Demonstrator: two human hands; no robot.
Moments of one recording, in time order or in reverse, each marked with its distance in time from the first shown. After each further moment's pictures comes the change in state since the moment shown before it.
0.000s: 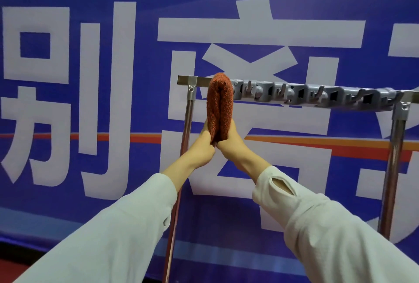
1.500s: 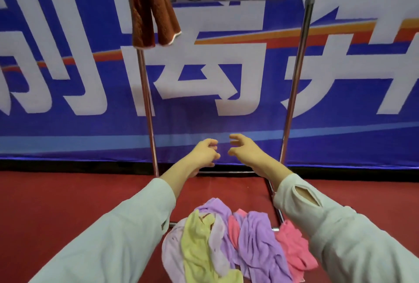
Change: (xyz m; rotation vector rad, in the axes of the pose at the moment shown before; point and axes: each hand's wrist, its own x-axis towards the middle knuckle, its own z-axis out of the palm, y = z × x) left_hand -0.265 0.022 0.197 -0.245 -0.294 -0.548; right_hand -0.332 0.110 -0.107 -0.059 -0.090 0.542
